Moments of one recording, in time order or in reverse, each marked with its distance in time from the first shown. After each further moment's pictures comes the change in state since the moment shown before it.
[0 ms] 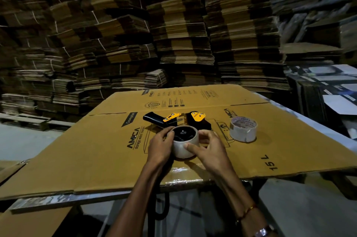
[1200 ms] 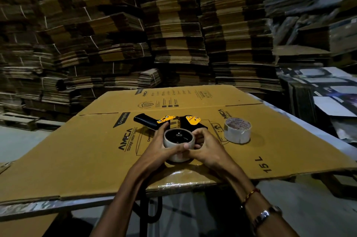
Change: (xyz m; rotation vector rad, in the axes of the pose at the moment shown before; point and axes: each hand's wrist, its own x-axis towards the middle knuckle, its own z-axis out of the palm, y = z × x) left_hand -0.001 -0.004 -0.008 0.052 -0.379 0.120; right_hand 0.024 0.005 -0.023 -0.108 -0.221 -0.010
